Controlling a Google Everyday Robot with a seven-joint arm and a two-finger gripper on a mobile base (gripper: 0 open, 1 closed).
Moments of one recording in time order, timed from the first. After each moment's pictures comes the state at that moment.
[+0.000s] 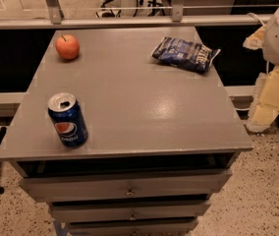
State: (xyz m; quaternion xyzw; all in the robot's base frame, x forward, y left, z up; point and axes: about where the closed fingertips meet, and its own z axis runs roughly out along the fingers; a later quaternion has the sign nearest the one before) arm 0.438 -0.216 0.977 -0.60 0.78 -0.04 0.16
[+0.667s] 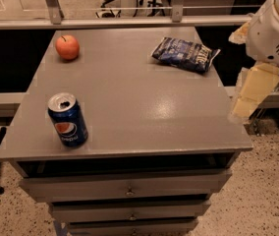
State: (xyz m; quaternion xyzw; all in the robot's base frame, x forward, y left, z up) arm 0.461 -0.193 0.974 -0.61 0.77 -0.03 0.20
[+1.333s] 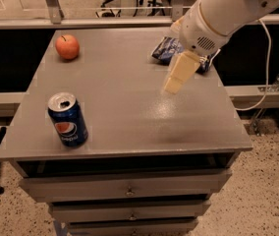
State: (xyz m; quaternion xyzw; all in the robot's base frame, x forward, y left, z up) arm 0.558 -0.083 0.954 -0.62 0.72 0.04 0.31
